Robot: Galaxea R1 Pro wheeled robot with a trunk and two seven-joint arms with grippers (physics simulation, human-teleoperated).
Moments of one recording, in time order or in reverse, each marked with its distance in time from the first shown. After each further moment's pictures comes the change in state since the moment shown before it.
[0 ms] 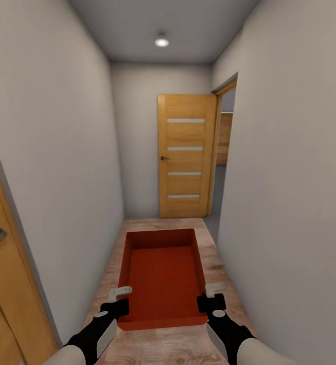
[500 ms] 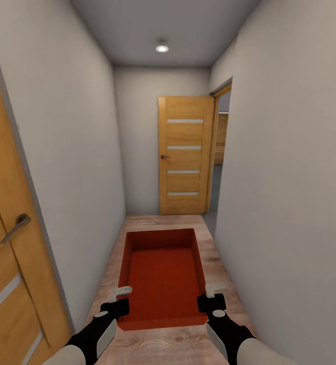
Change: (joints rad) left arm 0.000 0.000 0.000 -0.001 0.000 0.002 0.001; right arm 0.000 0.000 0.000 0.000 0.000 0.000 0.000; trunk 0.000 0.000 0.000
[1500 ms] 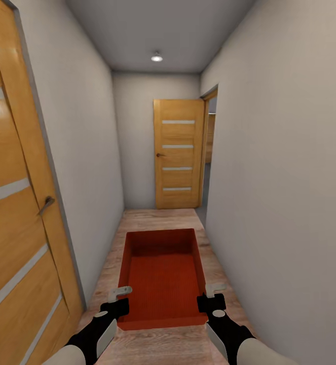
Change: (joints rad) left arm 0.000 0.001 0.000 0.000 0.000 0.000 -0.001; right arm 0.000 0.001 -0.001 0.000 0.001 -0.001 0.000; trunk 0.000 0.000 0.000
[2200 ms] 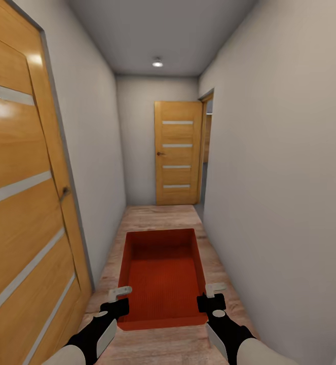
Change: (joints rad) left arm 0.000 0.000 0.000 0.000 0.000 0.000 0.000; right arm 0.000 0.000 0.000 0.000 0.000 0.000 0.000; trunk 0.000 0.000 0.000
